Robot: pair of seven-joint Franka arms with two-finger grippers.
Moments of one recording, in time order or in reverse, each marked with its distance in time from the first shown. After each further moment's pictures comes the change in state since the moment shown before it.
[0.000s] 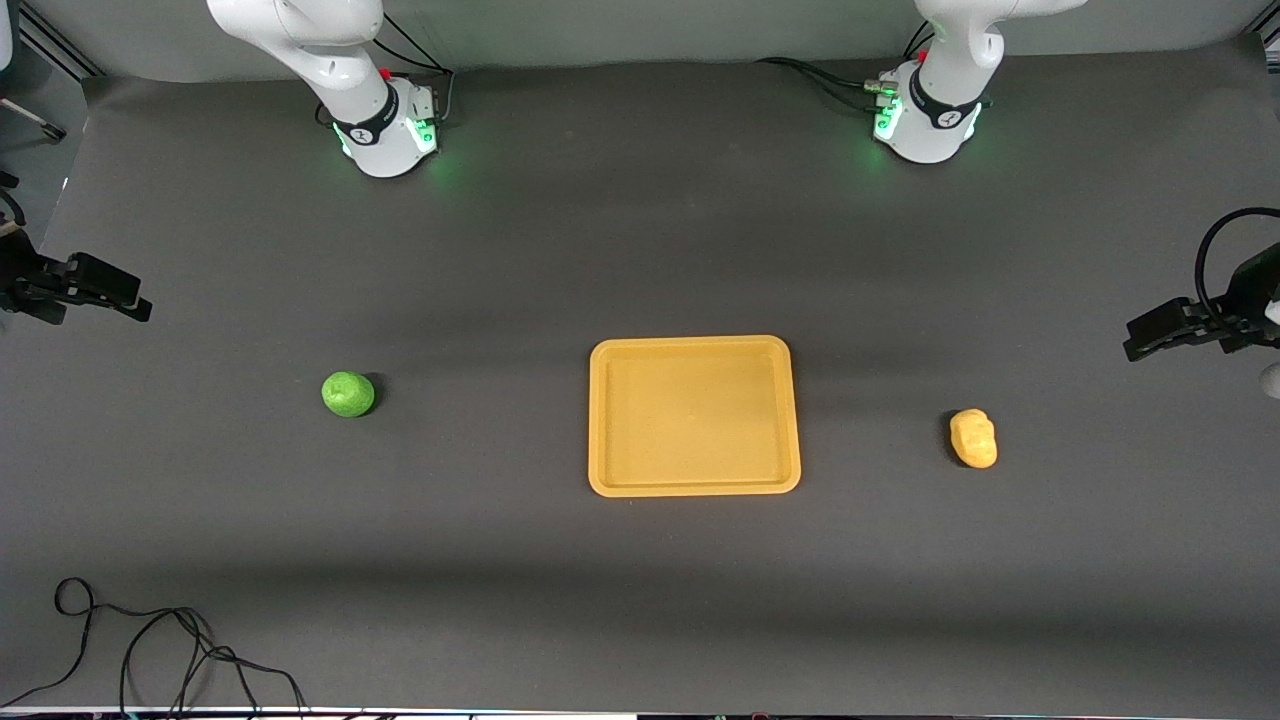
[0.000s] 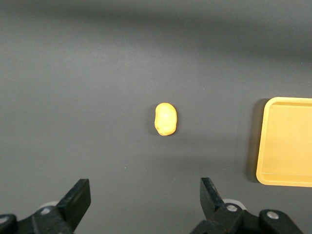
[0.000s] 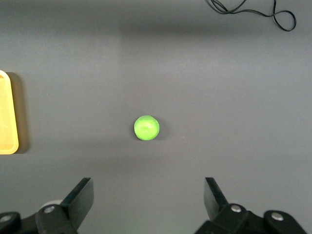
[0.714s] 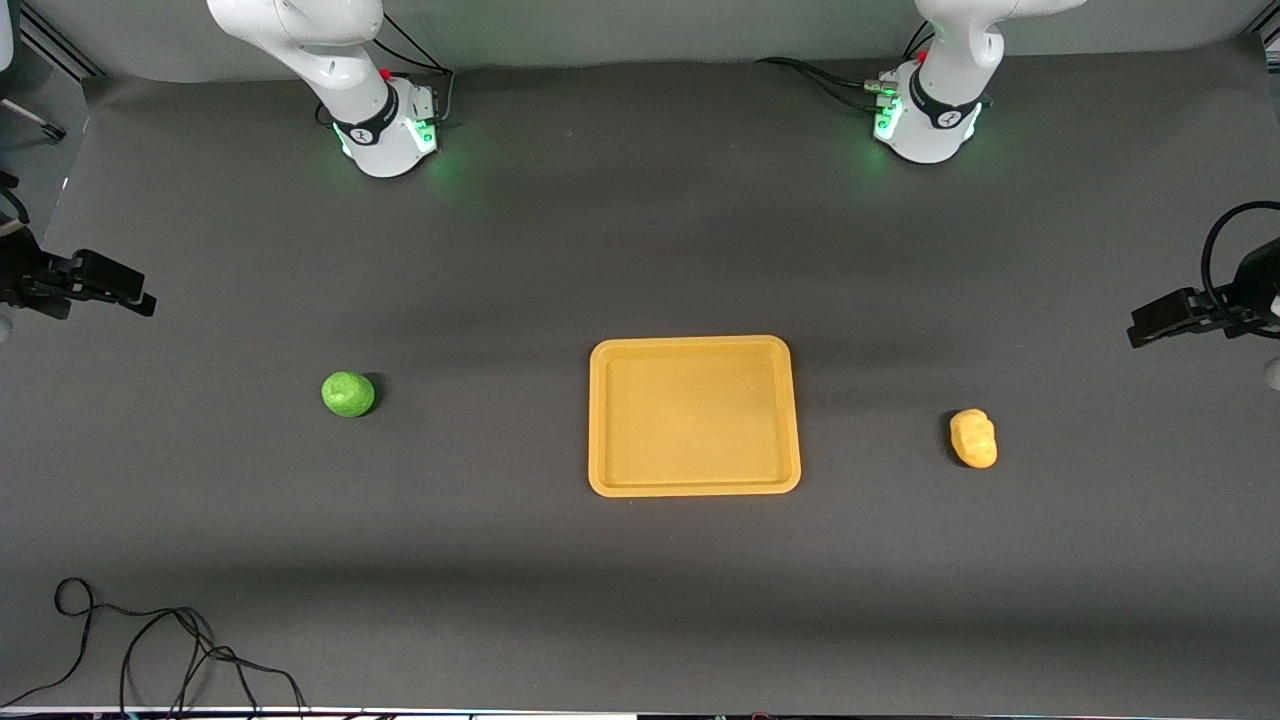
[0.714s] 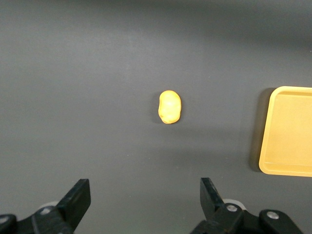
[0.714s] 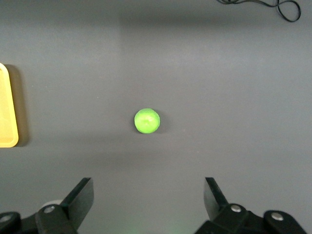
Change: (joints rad) left arm 0.017 0.001 0.003 0.011 0.002 -0.061 0.000; right arm 0.002 0.000 0.001 0.000 0.000 -0.036 0.001
